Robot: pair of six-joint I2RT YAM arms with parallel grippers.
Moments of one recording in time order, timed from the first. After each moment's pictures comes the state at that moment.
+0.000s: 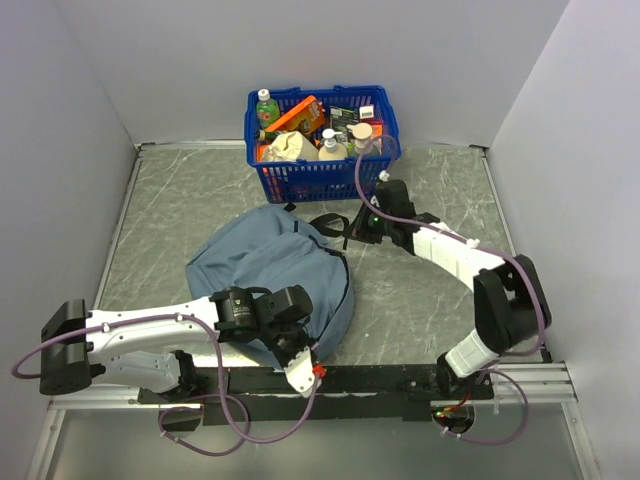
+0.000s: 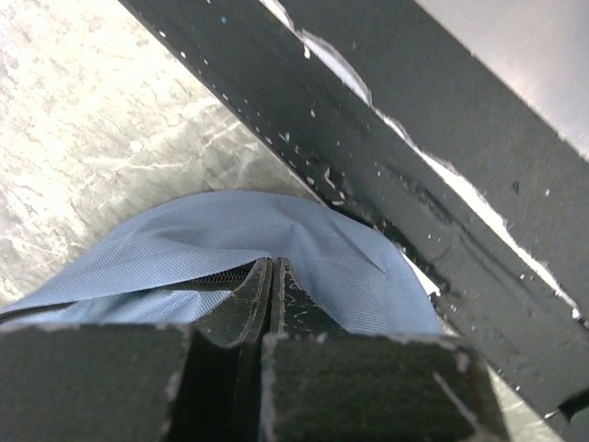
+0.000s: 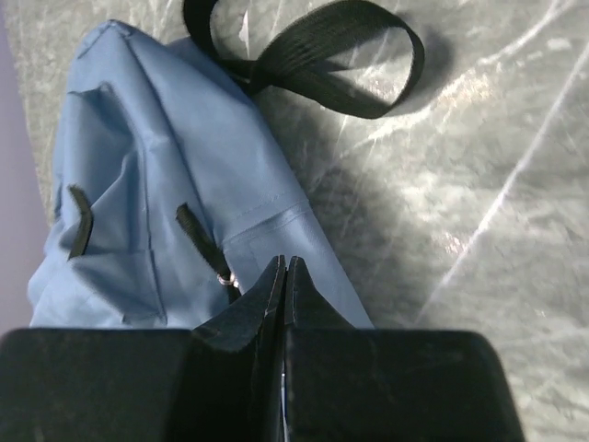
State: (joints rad) left arm -1.27 1.19 0.85 -0.67 0.44 1.10; right arm 0.41 1.53 1.00 -0.18 -0.20 0.72
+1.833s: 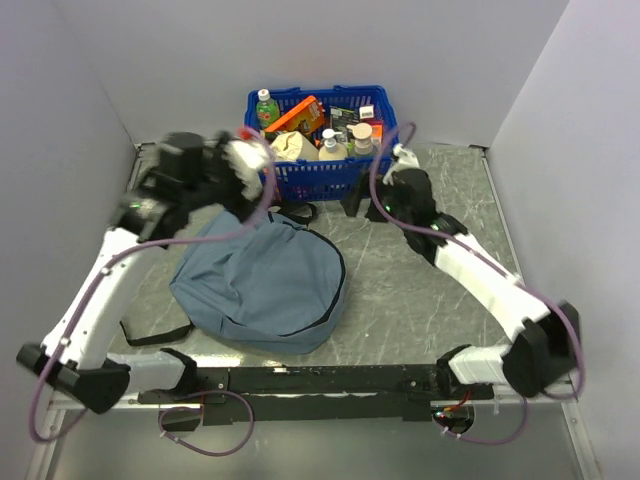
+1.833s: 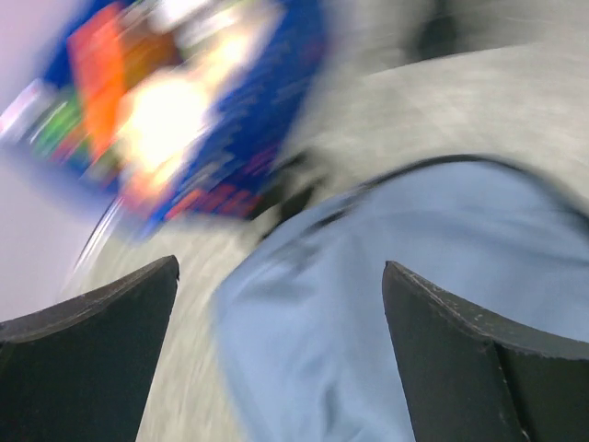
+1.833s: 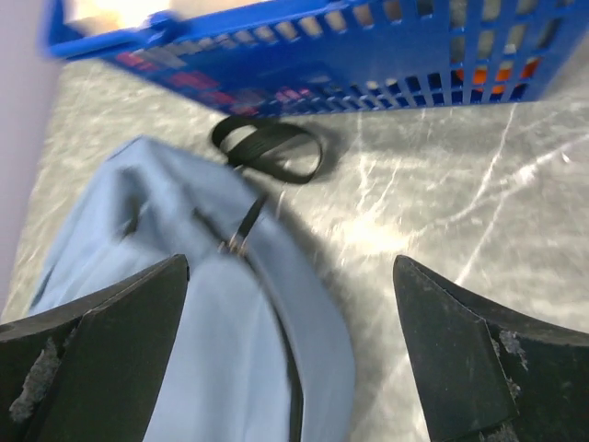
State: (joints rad) left arm -0.55 1.27 1.57 -0.76 0.23 0.51; right arm 0.47 1.36 1.10 -0.18 0.02 0.51
